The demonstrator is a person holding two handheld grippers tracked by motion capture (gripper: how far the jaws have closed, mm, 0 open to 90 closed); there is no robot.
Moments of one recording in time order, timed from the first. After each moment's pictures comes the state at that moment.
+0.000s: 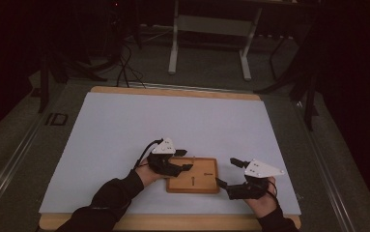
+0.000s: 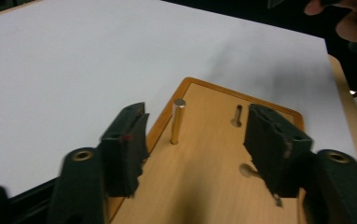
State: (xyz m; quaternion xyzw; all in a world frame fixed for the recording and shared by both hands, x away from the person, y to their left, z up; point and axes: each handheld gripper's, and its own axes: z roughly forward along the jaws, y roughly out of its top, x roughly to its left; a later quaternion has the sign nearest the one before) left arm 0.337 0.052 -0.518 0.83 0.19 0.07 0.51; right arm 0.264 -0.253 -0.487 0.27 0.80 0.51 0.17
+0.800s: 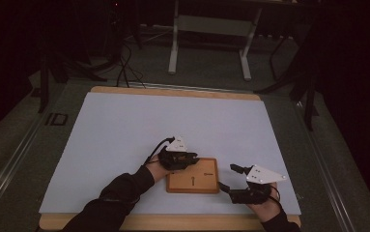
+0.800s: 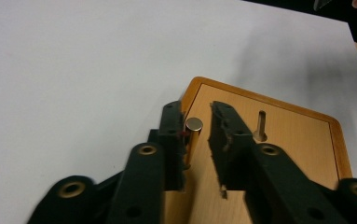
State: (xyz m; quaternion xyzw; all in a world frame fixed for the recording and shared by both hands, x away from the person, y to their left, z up) left arm 0.354 0.026 -0.527 0.85 0.19 0.07 0.49; right arm 0.255 -0.262 -0.495 0.26 0.81 0.50 0.17
